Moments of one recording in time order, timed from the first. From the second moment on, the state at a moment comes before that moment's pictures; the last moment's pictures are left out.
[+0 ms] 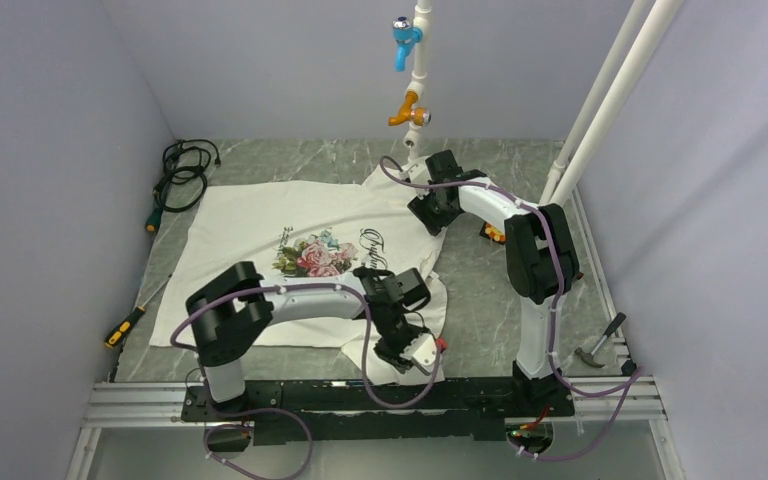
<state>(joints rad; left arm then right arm) -1.13 1.76 1.15 -0.63 0.72 1.04 0.37 2.03 1.50 -0.57 -0.05 -0.40</state>
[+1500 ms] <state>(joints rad) -1.23 1.50 1.16 -0.56 0.78 1.14 0.32 2.08 1.49 -0.47 -0.02 -0.47</state>
